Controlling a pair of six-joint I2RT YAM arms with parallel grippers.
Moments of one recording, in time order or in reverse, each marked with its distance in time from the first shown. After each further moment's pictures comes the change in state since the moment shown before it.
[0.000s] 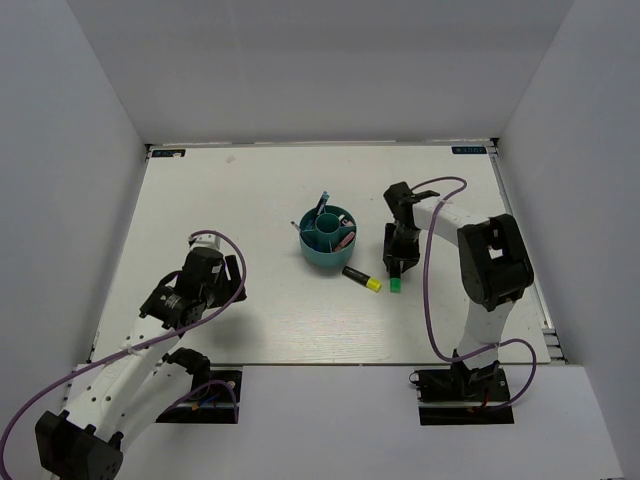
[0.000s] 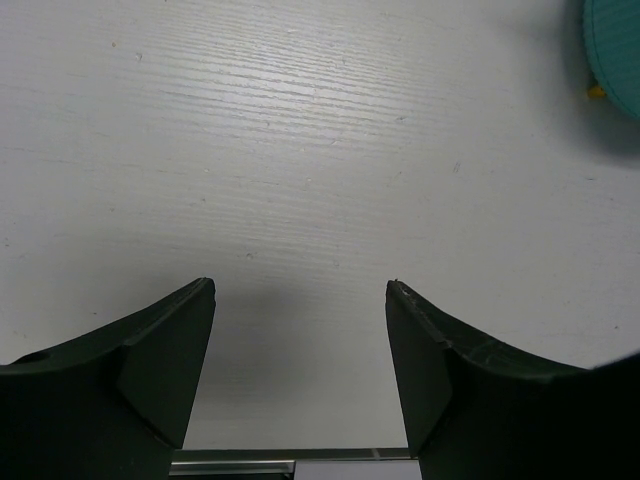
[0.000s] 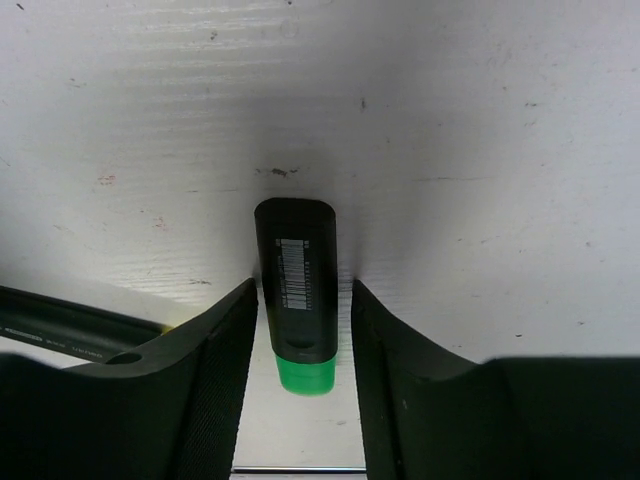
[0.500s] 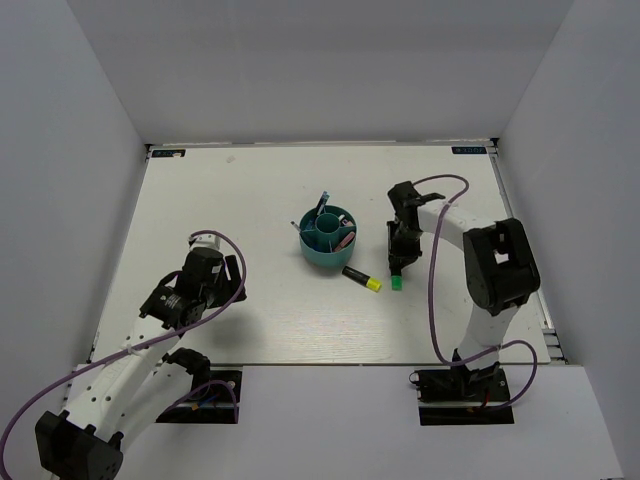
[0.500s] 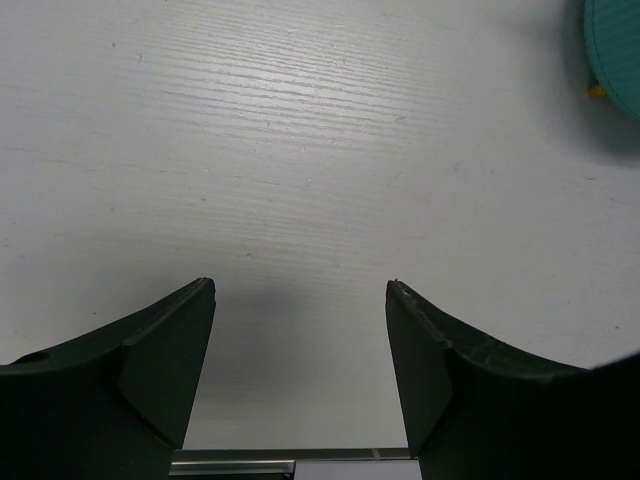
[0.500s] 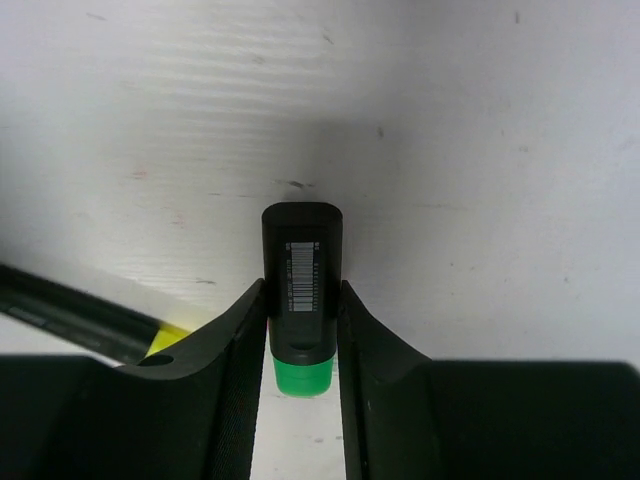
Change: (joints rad) left arm 0.000 0.000 0.000 0.000 0.000 0.000; right arm -0.015 -0.036 -0.037 0.056 -0.018 -0.074
